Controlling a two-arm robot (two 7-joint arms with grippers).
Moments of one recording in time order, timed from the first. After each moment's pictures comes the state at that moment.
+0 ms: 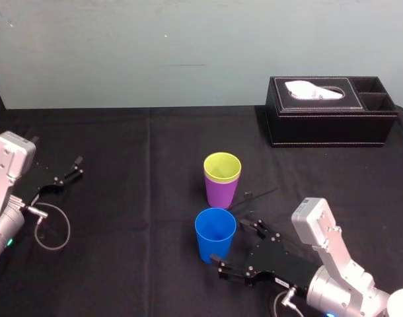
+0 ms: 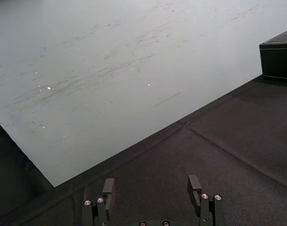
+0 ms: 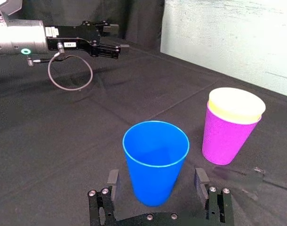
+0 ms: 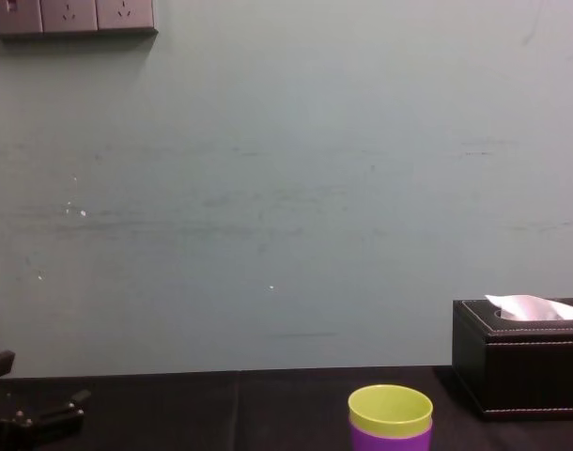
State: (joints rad) left arm -0.20 0.60 0.45 -1.41 -0.25 -0.12 0.03; right arm -0.06 0.48 -0.38 -1.67 0.23 0.02 0.43
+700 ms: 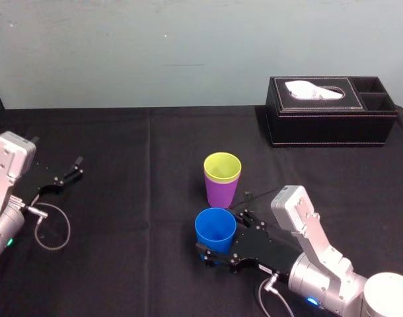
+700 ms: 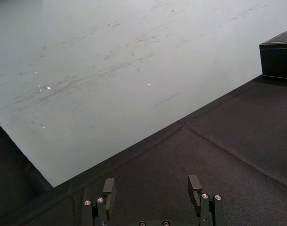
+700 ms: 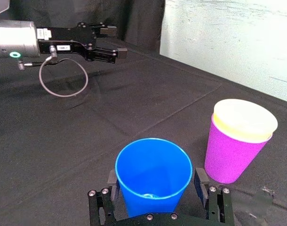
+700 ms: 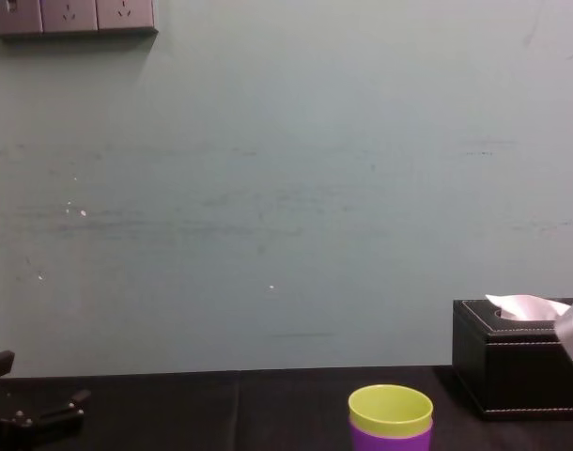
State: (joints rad) left arm -0.20 0.60 0.45 -1.41 -0.25 -0.12 0.03; right arm 0.02 0.43 -0.42 -1.60 0.20 0.03 0.43
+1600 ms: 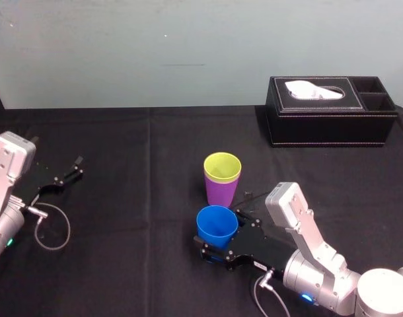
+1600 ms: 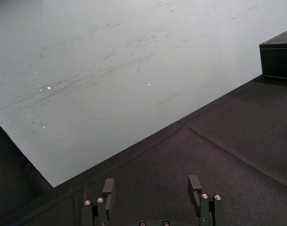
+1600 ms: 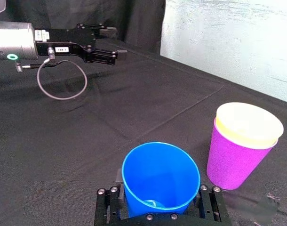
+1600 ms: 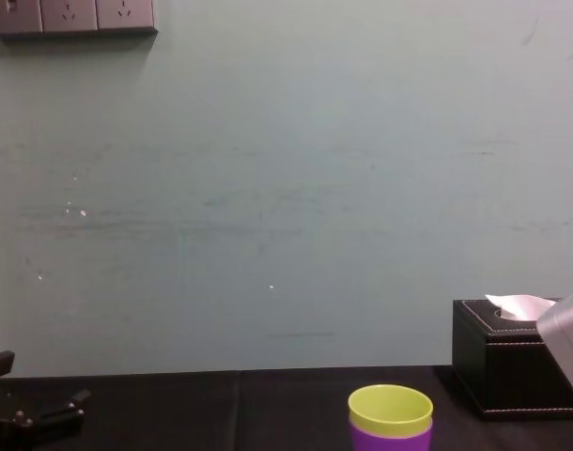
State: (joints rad) left arm -0.20 0.60 0.45 -1.41 -0.25 -0.12 0.03; right arm 0.05 0.41 -0.43 -1.57 0.19 0.03 0.43
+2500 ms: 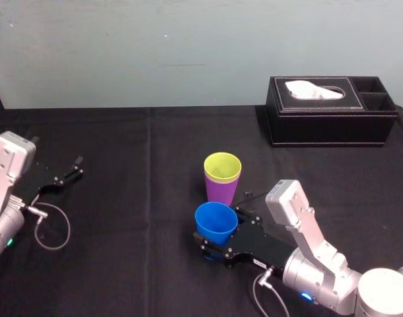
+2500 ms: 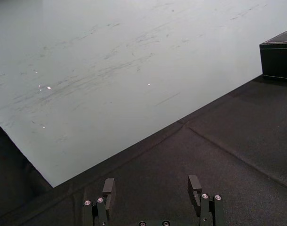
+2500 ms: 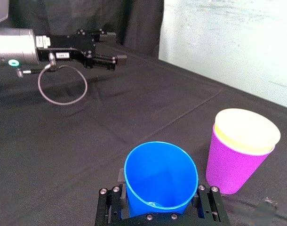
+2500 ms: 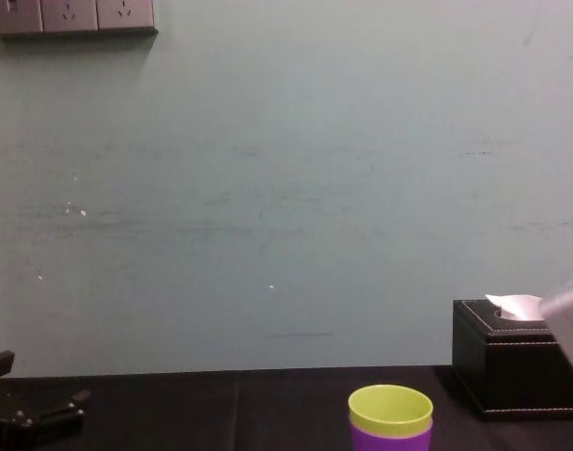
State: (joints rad) left arm -0.20 0.60 0.45 -1.41 -0.25 -0.12 0.03; right arm 0.04 0.41 -0.43 -1.61 0.19 0.05 0.41
